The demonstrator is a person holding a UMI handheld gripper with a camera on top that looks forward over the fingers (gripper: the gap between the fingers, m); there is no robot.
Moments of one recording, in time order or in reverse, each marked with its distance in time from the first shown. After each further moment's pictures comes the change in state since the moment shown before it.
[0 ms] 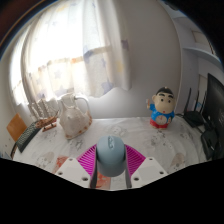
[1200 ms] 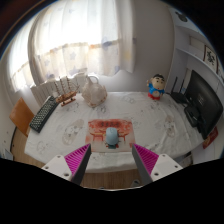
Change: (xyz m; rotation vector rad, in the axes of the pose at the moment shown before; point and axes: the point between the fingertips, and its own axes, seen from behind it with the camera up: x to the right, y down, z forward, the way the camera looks) arm -0.167 0.091 -0.218 -0.227 0.156 0.006
